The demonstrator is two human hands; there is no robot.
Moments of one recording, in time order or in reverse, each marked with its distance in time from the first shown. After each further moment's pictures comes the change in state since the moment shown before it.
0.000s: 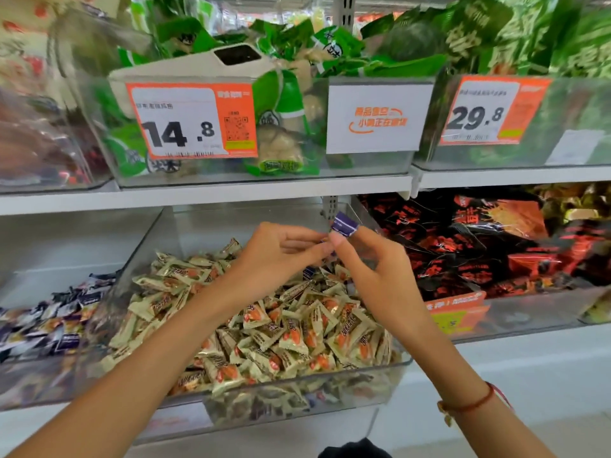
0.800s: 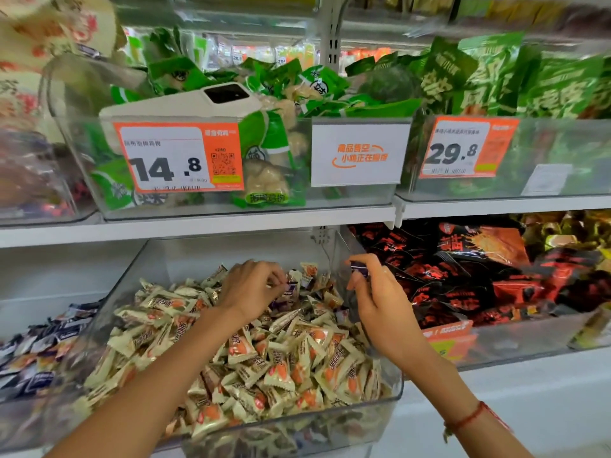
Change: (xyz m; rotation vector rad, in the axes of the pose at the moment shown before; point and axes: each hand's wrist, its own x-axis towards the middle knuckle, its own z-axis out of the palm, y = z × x) left_hand 0.050 -0.081 -0.011 0.877 0.084 -0.057; right_hand 0.008 0.052 -0.016 -0.406 0.005 -0.003
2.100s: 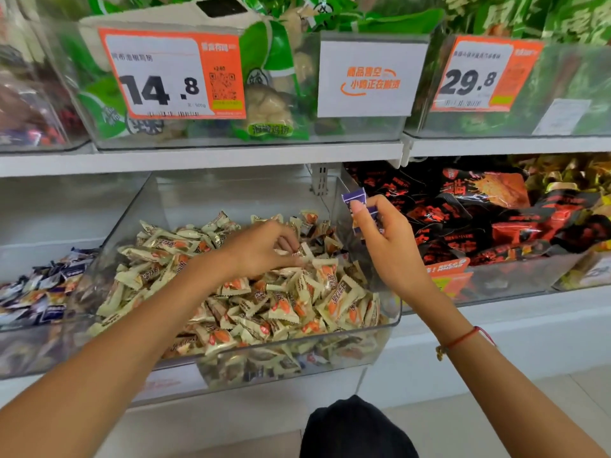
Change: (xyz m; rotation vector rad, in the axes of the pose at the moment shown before) left_hand -0.030 0.015 -0.021 -0.108 -0.355 0.070; right_hand -0.005 -0.015 -0.007 0.360 0.033 0.069
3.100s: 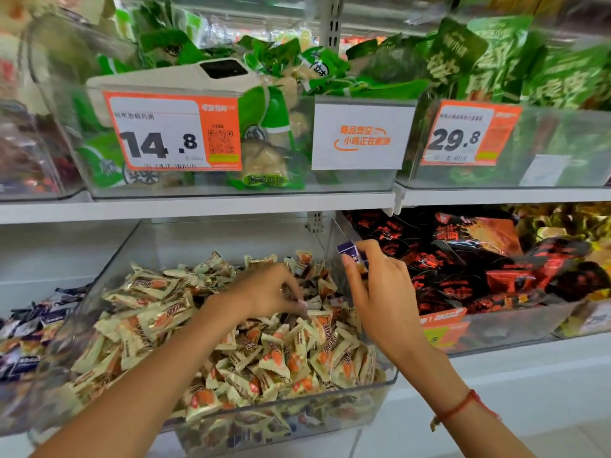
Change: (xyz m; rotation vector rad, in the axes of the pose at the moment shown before) left_hand 0.029 0.002 0.010 0.111 -0.028 0.014; right_hand 0.002 0.011 0.005 -0.589 0.149 -0.244
